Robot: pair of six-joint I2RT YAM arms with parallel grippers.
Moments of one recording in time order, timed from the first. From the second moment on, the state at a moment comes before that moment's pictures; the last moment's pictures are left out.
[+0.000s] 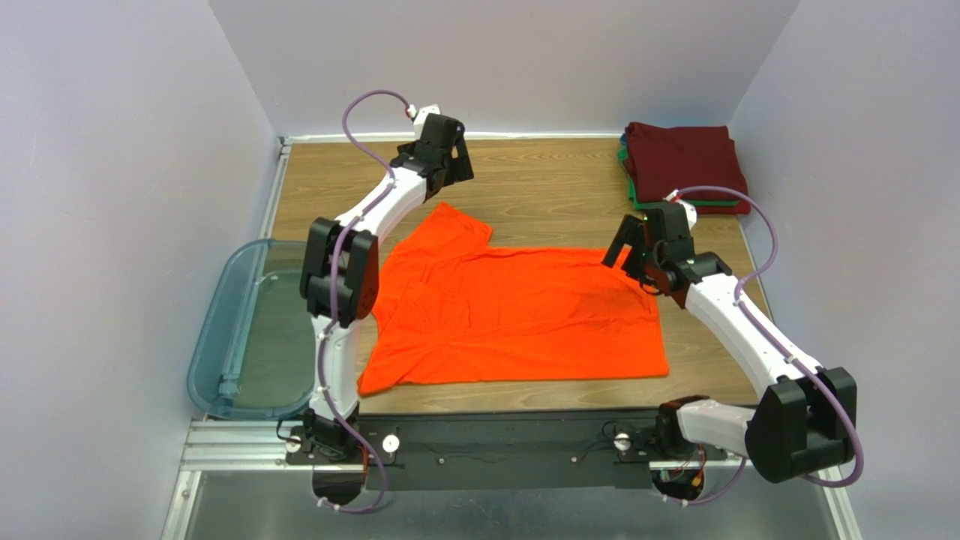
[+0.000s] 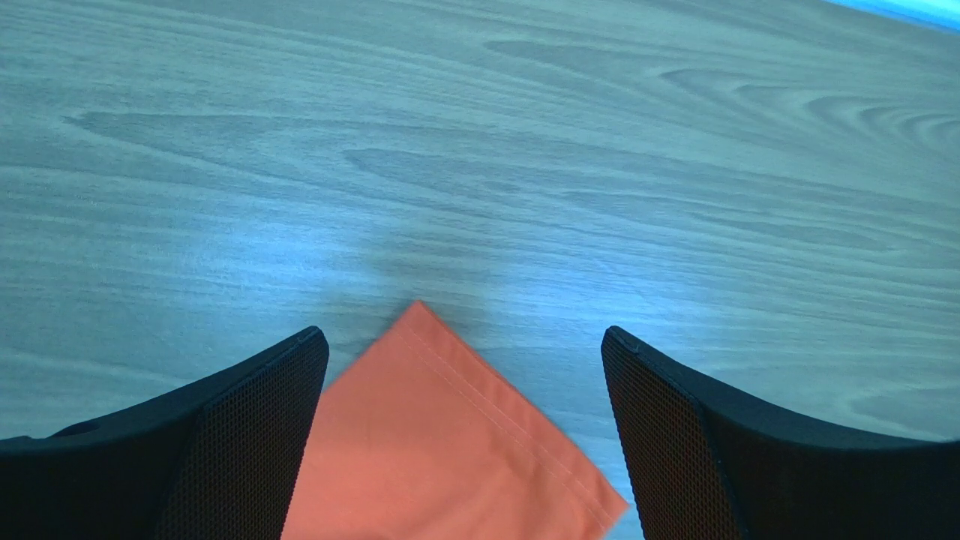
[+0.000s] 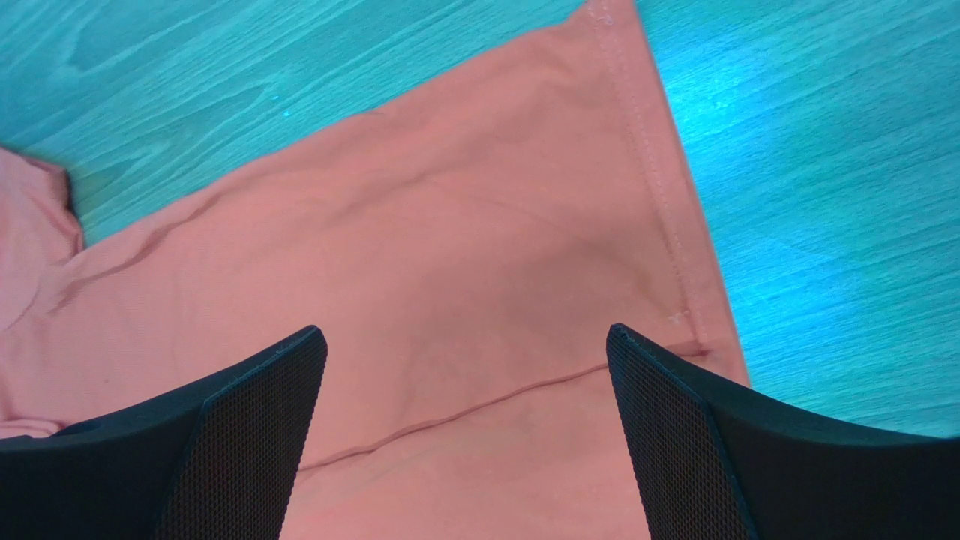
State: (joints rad) left arm -0.37 2.10 1.78 -0.36 -0.29 -0.50; right arm 0.24 1.20 0.86 -0.49 0.21 0.59
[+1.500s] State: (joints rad) left arm -0.36 2.39 1.97 -0.49 -0.28 -0.39; right arm 0.18 1.26 0.84 -0.49 0.23 0.55
